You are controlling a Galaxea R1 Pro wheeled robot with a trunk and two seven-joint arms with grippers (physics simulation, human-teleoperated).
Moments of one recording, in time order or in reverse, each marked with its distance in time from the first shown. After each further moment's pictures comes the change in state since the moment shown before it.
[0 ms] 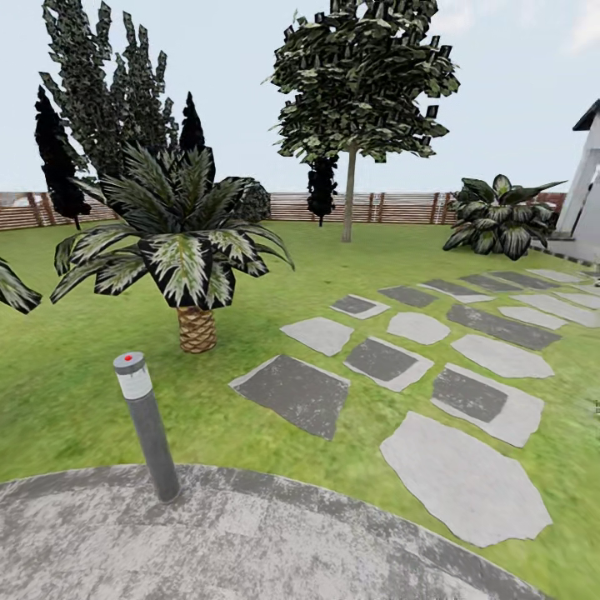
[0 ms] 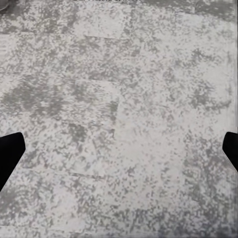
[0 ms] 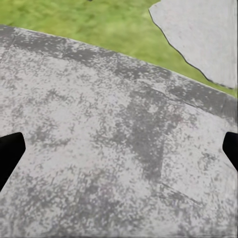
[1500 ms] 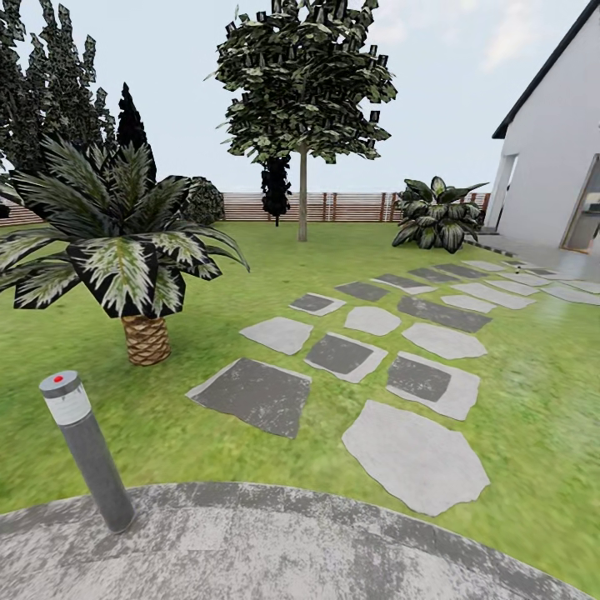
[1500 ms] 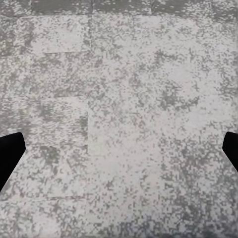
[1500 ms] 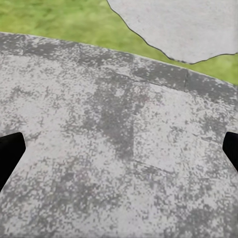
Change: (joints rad) left arm 0.000 -0.001 0.000 0.000 -0.004 0.001 0.000; right arm 0.000 0.000 0.000 0.005 0.002 0.001 0.001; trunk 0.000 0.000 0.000
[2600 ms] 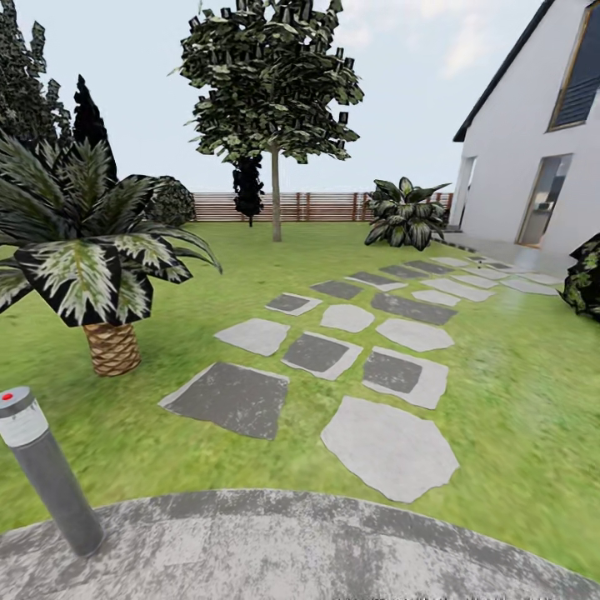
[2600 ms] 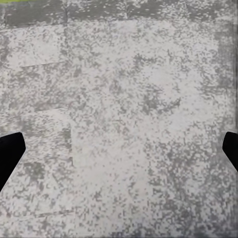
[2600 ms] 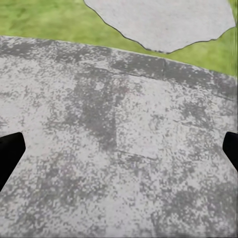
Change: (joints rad) left arm 0.000 -0.001 0.000 -0.001 0.004 0.000 0.000; right arm 0.000 0.000 0.000 0.000 0.000 0.000 0.000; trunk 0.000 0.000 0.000
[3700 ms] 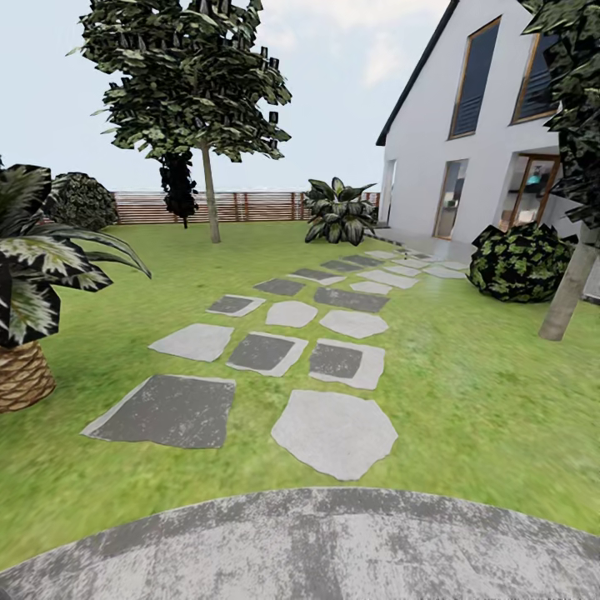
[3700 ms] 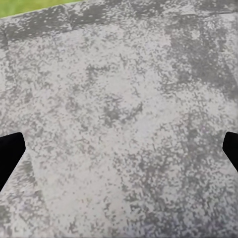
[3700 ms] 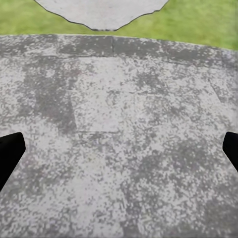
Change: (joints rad) left arm 0.000 0.002 0.003 0.000 0.003 0.000 0.002; right arm 0.000 0.002 0.001 0.001 0.000 0.000 0.000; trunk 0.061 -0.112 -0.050
